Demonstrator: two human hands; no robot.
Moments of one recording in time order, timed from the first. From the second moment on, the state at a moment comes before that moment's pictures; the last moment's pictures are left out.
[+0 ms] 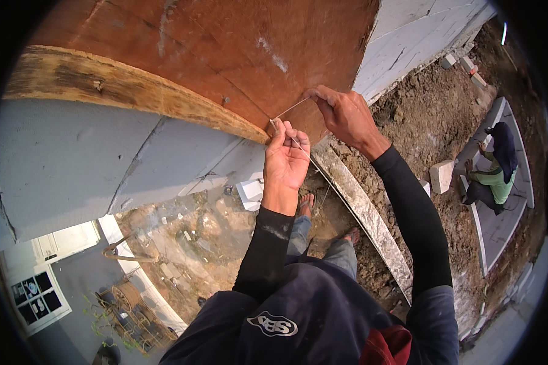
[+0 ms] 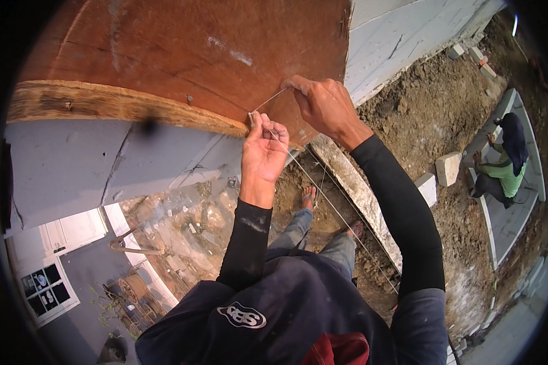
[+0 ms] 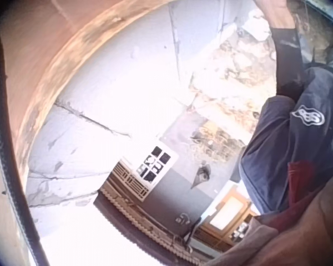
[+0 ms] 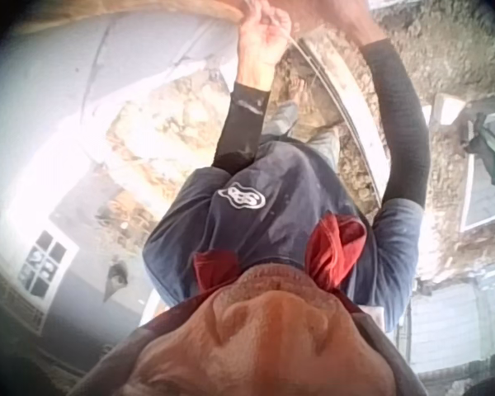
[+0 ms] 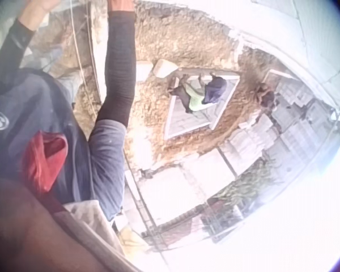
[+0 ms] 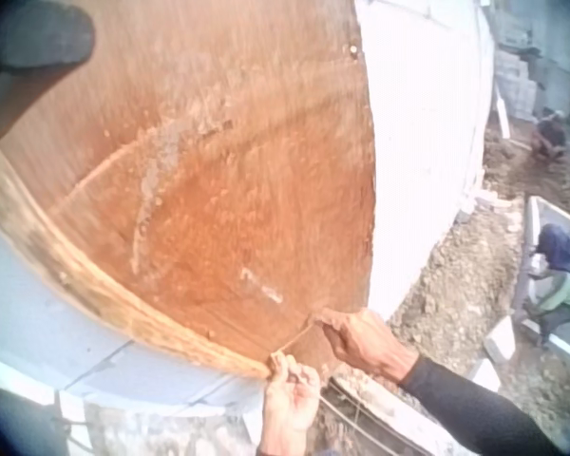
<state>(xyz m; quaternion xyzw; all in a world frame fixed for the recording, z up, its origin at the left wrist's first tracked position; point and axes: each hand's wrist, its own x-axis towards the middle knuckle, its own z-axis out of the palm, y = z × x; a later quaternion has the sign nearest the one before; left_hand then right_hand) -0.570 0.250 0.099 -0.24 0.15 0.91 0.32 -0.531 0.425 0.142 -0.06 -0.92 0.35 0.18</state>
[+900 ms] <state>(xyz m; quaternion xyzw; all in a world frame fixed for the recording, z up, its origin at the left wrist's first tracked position) -0.547 0.236 0.125 -0.21 0.21 0.90 0.33 -0.540 0.418 0.056 0.02 -0.68 0.47 0.57</state>
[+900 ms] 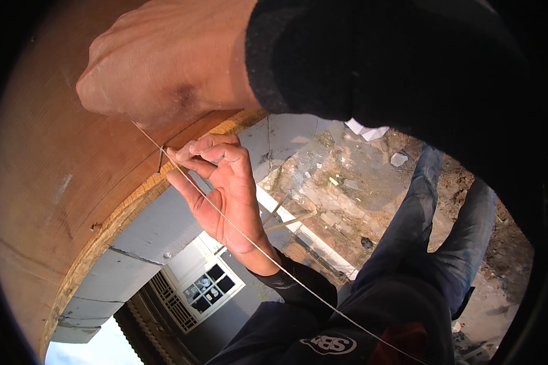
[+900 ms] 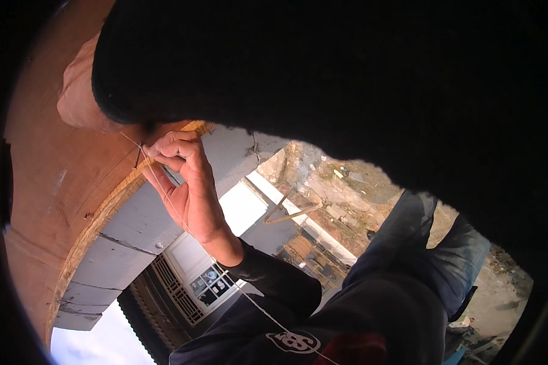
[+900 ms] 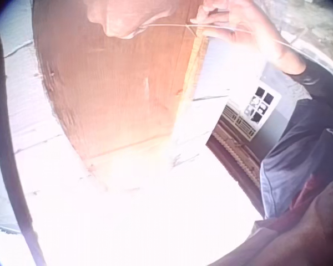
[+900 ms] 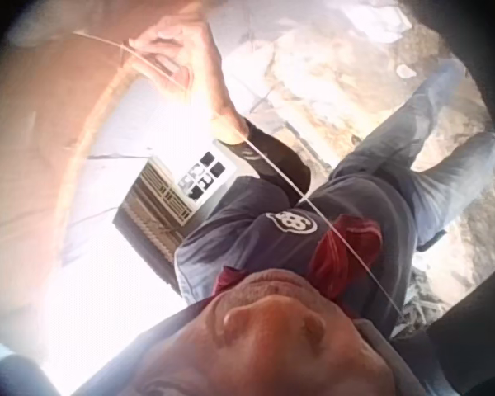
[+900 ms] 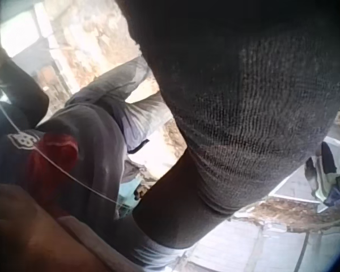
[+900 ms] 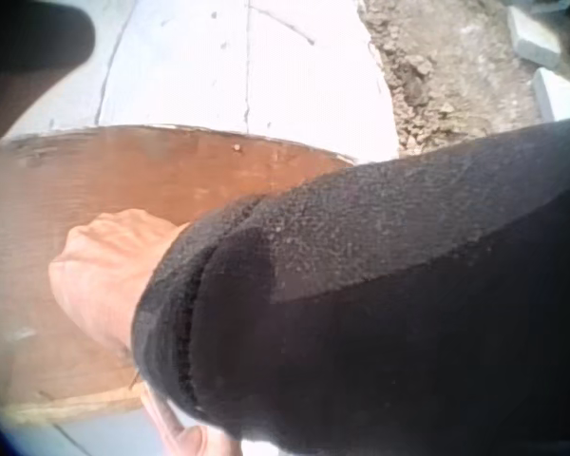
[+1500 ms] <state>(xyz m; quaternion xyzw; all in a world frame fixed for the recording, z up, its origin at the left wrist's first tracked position) -0.566 0.241 0.135 -0.24 0.15 0.87 0.40 -0.524 0.435 0.084 -0.06 -0.83 0.52 0.19</state>
